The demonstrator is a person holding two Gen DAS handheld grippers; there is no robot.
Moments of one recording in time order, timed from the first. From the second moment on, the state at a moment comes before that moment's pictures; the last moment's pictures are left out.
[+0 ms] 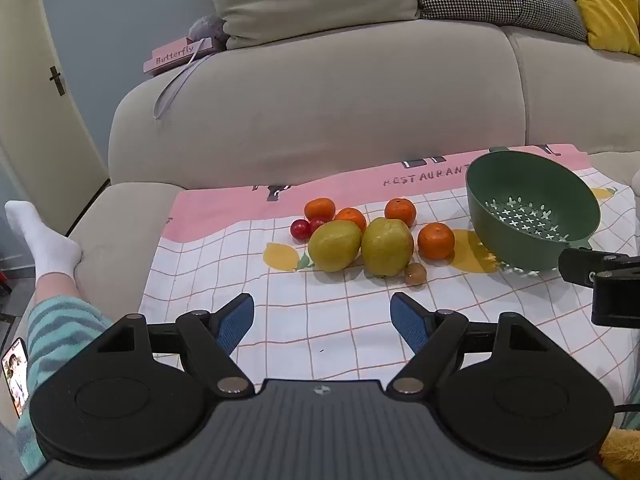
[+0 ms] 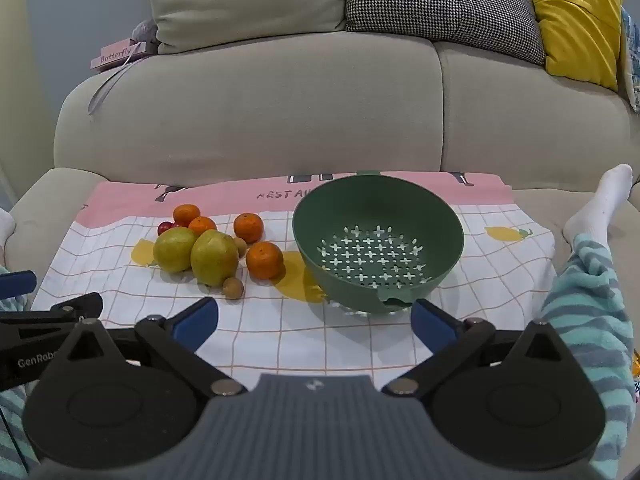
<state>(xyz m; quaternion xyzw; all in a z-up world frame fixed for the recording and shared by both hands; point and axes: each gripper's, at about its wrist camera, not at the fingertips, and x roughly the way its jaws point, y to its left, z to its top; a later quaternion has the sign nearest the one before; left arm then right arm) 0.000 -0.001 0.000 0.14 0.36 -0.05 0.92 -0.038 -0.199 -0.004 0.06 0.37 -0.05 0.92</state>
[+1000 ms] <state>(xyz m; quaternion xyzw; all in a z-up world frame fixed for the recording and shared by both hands) -0.001 0.008 0.005 0.12 0.37 -0.04 0.92 -0.039 -0.190 -0.004 0.04 0.38 -0.05 0.92</state>
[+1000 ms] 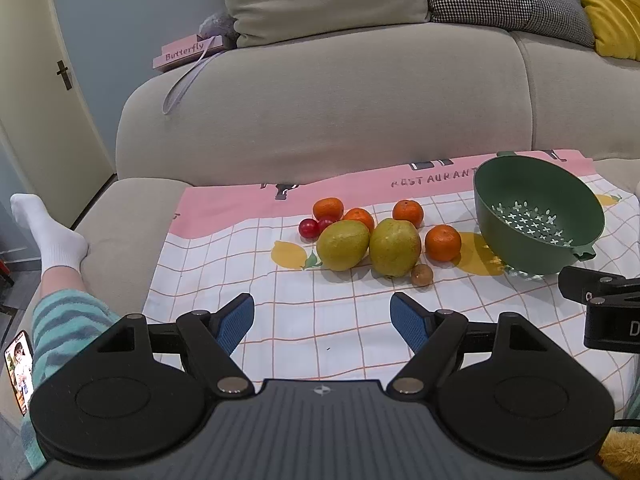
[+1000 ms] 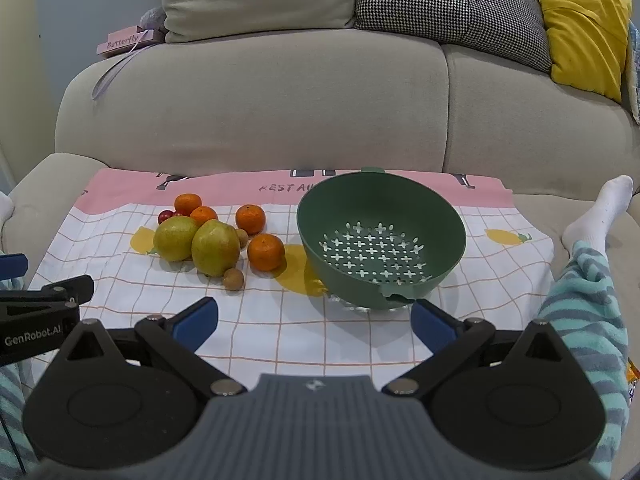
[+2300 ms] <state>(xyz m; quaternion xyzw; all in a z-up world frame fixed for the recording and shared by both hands) -0.001 0.015 0.007 0.11 0.37 -0.04 0.92 -0.040 -0.186 -0.009 0.03 0.39 -0.05 0.92</state>
